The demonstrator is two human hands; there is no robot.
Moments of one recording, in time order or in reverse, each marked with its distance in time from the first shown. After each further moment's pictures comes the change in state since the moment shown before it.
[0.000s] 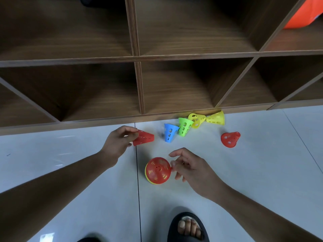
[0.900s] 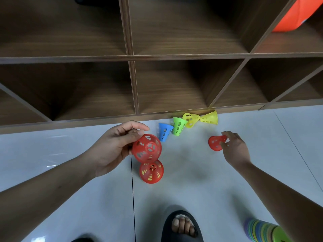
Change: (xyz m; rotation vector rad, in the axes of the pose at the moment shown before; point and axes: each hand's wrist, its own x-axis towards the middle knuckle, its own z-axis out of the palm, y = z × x) left_hand -0.078 0.074 0.013 -0.235 -0.379 0.014; right_hand 0.063 0.142 -0.166 -0.690 0.656 0.083
